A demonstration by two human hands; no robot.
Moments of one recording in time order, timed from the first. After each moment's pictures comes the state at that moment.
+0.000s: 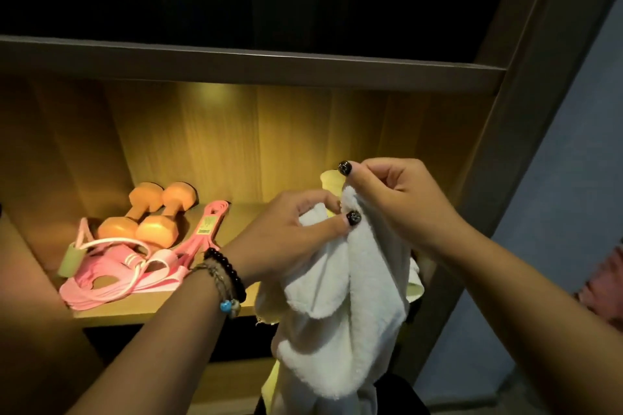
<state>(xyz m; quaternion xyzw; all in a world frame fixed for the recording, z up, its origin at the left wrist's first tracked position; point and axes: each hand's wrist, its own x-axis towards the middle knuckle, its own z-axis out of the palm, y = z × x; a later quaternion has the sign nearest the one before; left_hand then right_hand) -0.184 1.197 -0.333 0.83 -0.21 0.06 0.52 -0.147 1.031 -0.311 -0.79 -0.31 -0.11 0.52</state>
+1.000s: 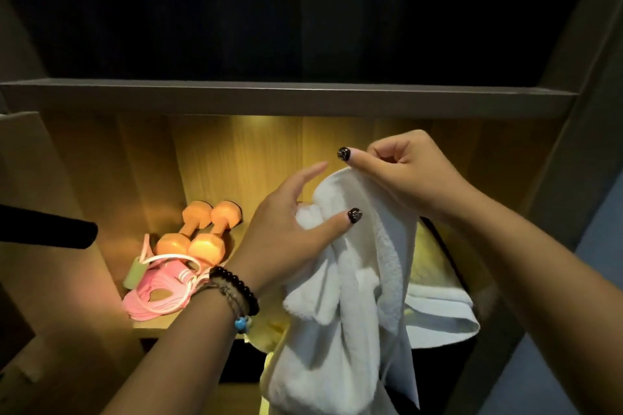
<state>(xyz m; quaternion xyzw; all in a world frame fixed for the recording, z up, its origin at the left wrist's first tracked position) -0.181 1.248 -0.325 0.84 -0.10 0.23 0.48 -0.113 1.081 -0.268 -0.80 -0.37 -0.14 0.45</state>
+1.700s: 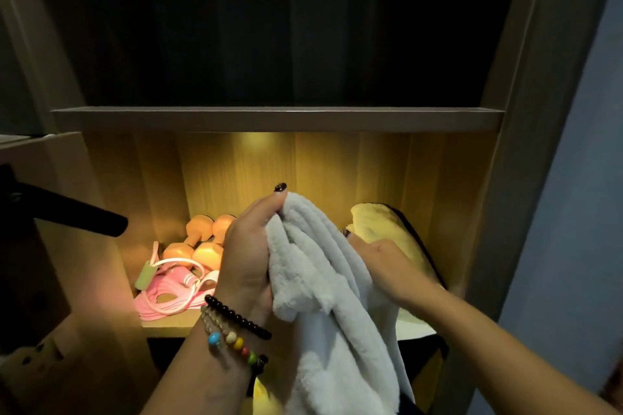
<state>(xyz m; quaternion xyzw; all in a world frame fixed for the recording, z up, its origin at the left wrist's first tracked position) -0.239 1.223 -0.327 0.45 -0.02 0.10 0.89 -0.168 1.060 -0.364 -0.83 -0.18 0.04 0.53</state>
